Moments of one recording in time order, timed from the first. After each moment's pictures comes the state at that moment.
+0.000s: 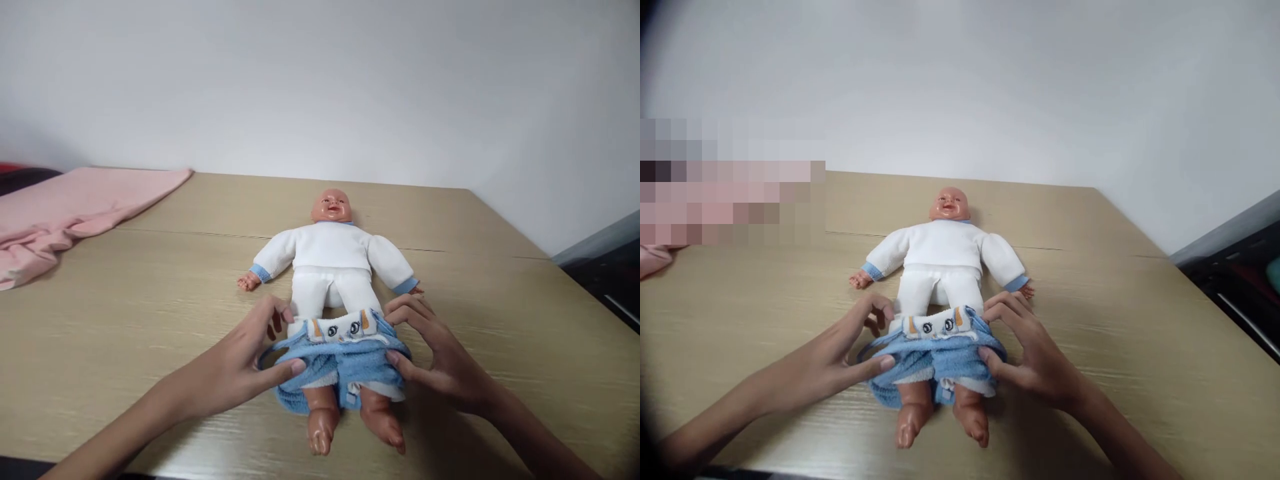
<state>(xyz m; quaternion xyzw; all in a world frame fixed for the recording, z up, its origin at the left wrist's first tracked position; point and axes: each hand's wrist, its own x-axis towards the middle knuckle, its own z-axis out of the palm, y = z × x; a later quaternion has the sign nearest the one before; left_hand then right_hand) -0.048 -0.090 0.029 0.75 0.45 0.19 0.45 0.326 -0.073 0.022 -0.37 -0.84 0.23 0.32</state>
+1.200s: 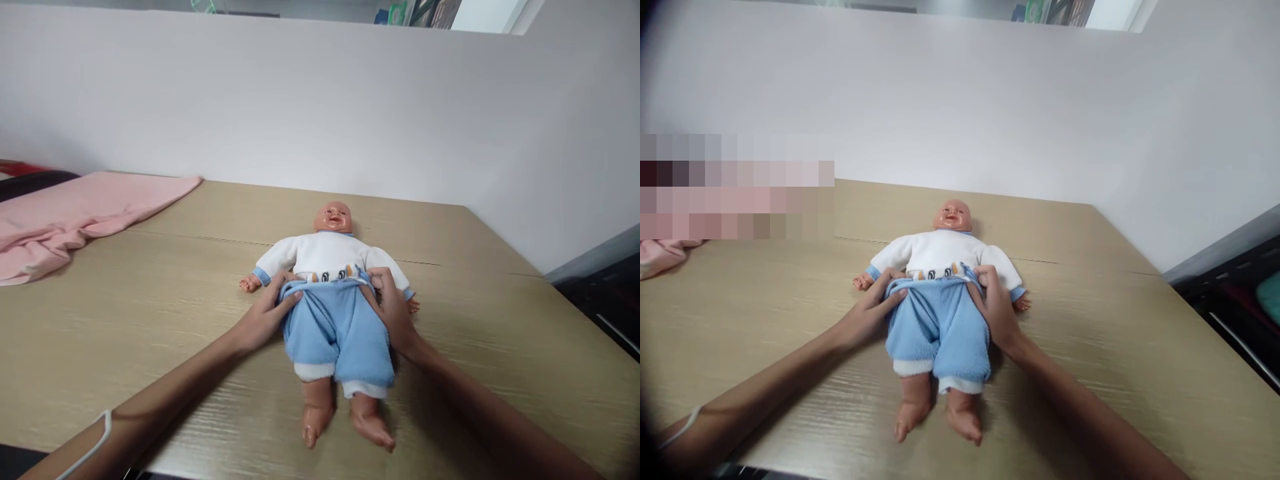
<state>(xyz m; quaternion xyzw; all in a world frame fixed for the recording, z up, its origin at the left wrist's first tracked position) -0.020 -0.023 -0.013 0.65 0.42 0.41 0.48 0.279 0.005 -0.023 -0.47 -0.72 0.25 0.45</state>
